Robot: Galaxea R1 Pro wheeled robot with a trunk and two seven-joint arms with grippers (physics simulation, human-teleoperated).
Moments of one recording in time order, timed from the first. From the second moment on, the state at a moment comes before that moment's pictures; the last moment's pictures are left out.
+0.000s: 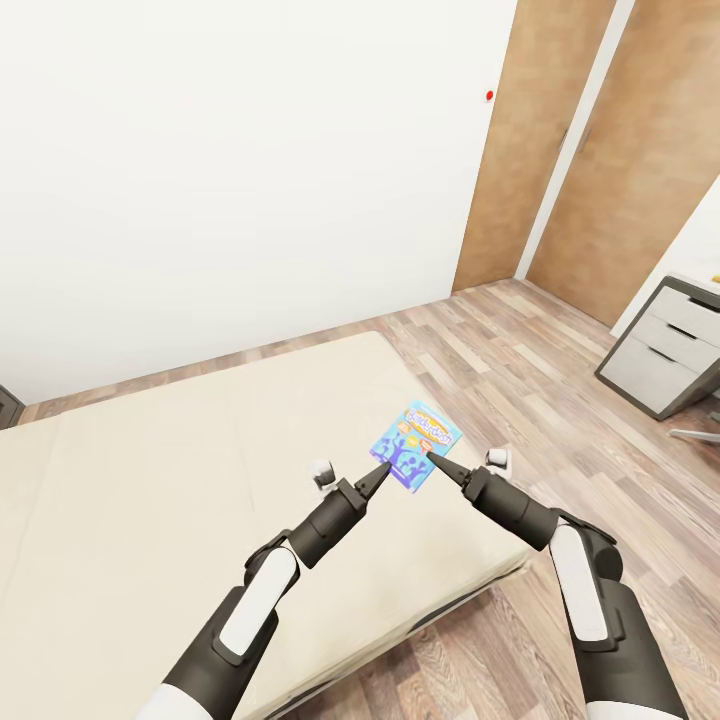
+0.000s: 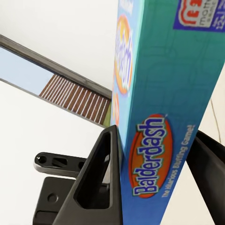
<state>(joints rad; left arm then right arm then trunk) -0.46 -0.13 -0.33 -1.10 1.14 0.36 -0.65 -0.42 0.04 -0.24 -1.44 -0.56 0.83 0.89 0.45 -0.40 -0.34</state>
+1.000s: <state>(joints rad) -0.46 -0.13 -0.33 -1.10 1.16 0.36 -0.63 -0.42 0.04 -0.24 -1.44 -0.55 0.82 0.90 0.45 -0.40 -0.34</state>
